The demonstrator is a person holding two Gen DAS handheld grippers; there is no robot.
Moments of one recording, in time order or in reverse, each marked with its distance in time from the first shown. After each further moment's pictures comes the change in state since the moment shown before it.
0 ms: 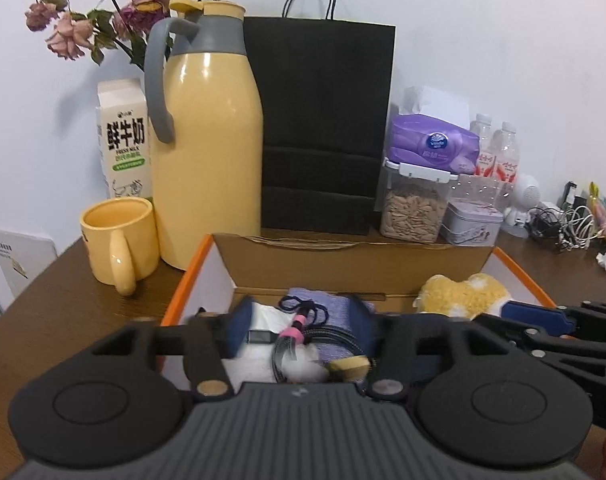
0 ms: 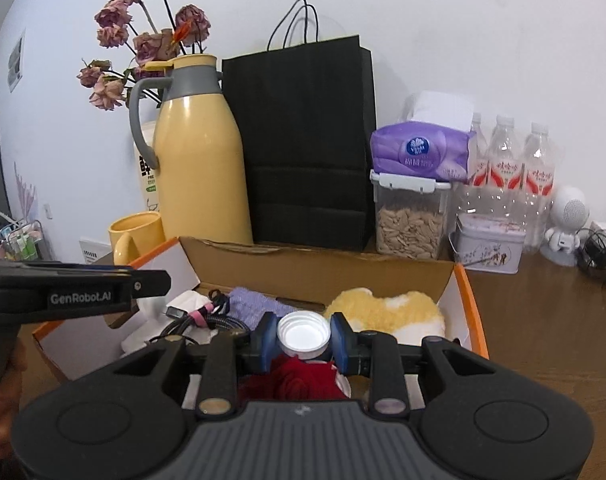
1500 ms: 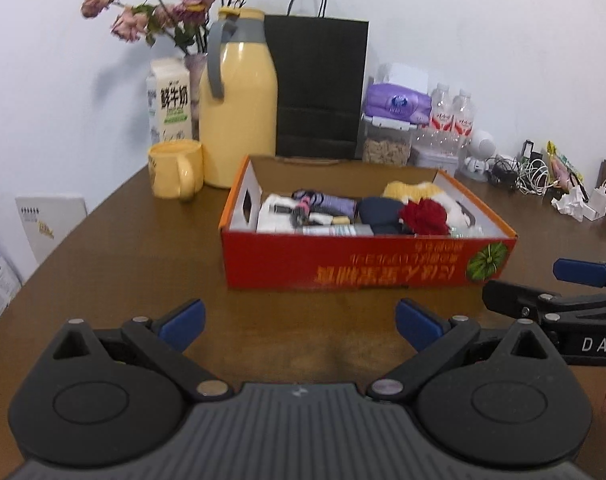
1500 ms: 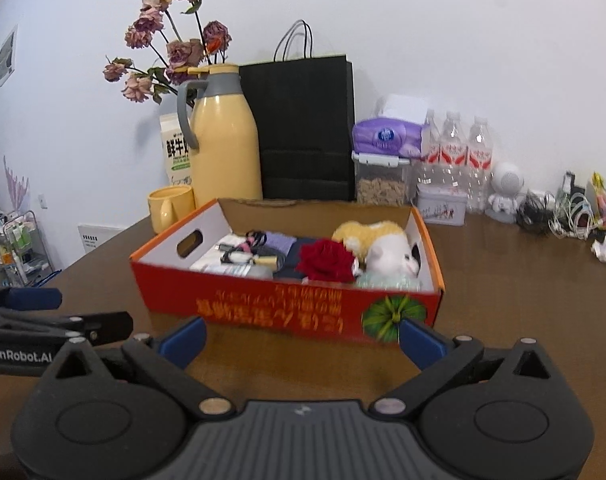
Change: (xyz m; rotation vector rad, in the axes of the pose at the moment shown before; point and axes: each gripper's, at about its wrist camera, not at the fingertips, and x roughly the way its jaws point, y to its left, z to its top) left arm -0.170 0.019 -0.082 0.008 0.097 -0.027; right arm -0.157 0.065 -0.061 0.033 0.038 -0.098
